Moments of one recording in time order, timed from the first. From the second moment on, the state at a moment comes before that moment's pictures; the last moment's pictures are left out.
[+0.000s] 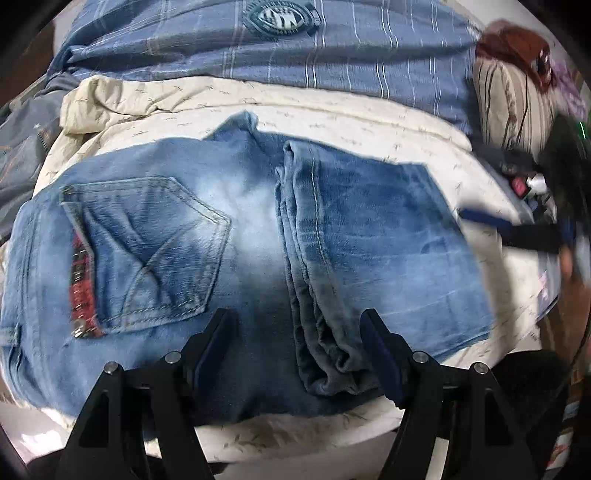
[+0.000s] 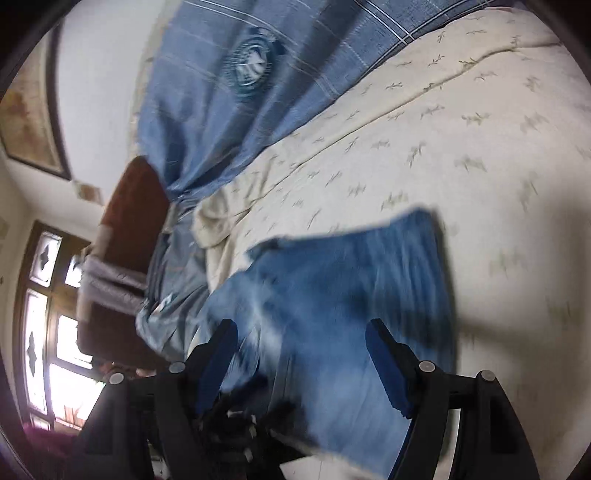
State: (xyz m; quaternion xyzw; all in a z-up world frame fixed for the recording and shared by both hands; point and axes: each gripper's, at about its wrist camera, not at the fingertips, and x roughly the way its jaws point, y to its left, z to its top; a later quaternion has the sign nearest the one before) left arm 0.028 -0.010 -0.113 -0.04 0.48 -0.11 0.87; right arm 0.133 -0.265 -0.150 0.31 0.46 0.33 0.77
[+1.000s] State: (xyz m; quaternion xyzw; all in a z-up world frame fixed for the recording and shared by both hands) left arm -0.059 0.177 -0.113 -0.34 0.39 0.04 0.86; right arm 0.078 -0.238 -0.189 0.23 0.45 0.35 0.79
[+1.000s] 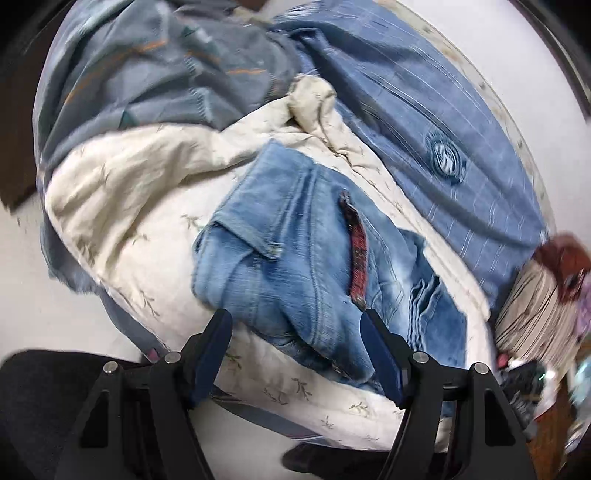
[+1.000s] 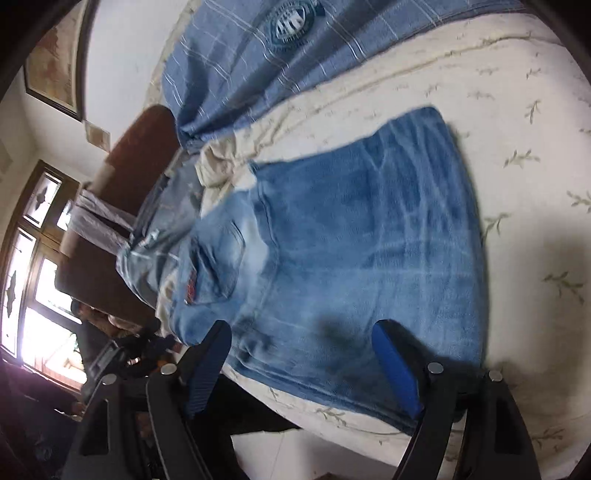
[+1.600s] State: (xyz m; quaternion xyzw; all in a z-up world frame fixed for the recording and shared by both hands) left arm -0.027 0.203 -0.140 -0.46 0.40 0.05 0.79; right arm 0.080 -0.234 -0.189 0.22 0.45 0.35 0.79
